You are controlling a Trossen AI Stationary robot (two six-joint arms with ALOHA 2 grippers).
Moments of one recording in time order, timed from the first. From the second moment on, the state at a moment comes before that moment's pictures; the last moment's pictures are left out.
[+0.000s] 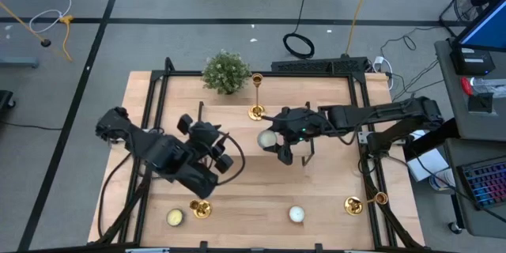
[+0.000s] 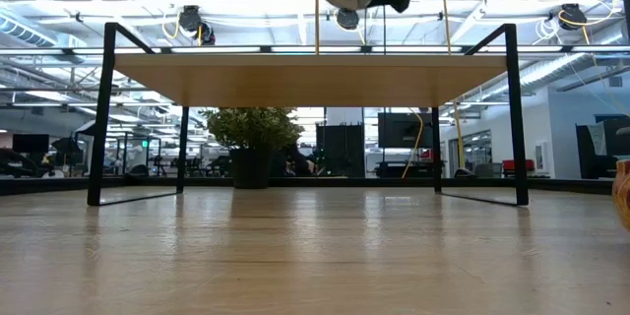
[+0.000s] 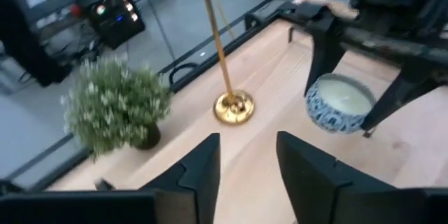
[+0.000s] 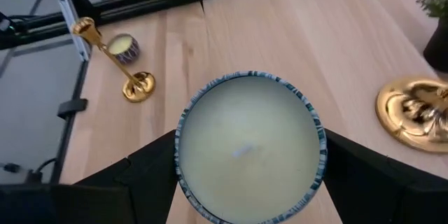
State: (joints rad) left arm -0.53 1.74 1.99 -1.57 -1.00 -1.16; right arm 0.09 1.44 1.26 -0.44 0.03 0.29
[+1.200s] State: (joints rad) left arm -0.56 1.73 1.77 -1.52 -0.97 -1.53; right arm 0.08 1.55 1.26 -0.47 0.03 0.26
